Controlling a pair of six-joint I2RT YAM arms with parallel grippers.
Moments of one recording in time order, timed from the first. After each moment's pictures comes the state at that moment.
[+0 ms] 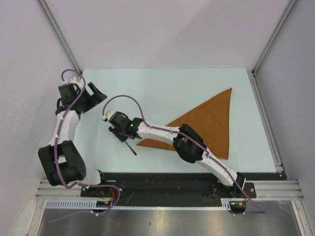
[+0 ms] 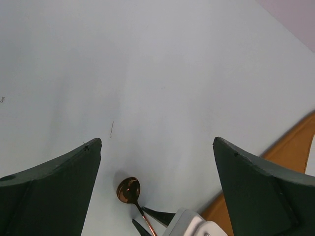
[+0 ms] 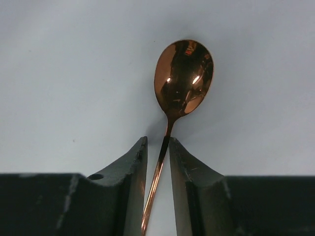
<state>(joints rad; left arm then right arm) 0.28 1.41 1.06 -0.29 0.39 -0.38 1.12 2.52 2.17 -0.47 0.05 0.15</state>
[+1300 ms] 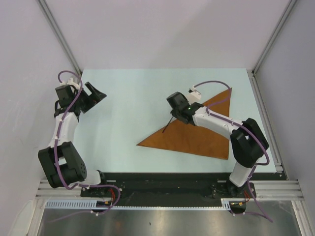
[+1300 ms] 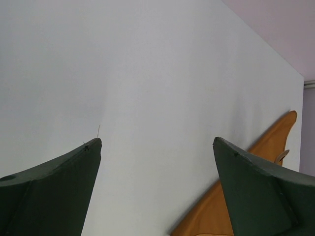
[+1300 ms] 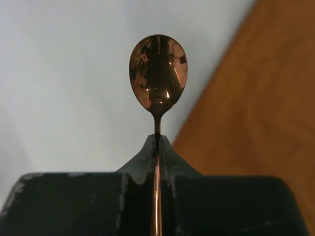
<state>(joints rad) 0.32 1.39 1.03 -0.22 0.48 -0.44 0.75 1.74 1.30 -0.41 0.50 1.15</state>
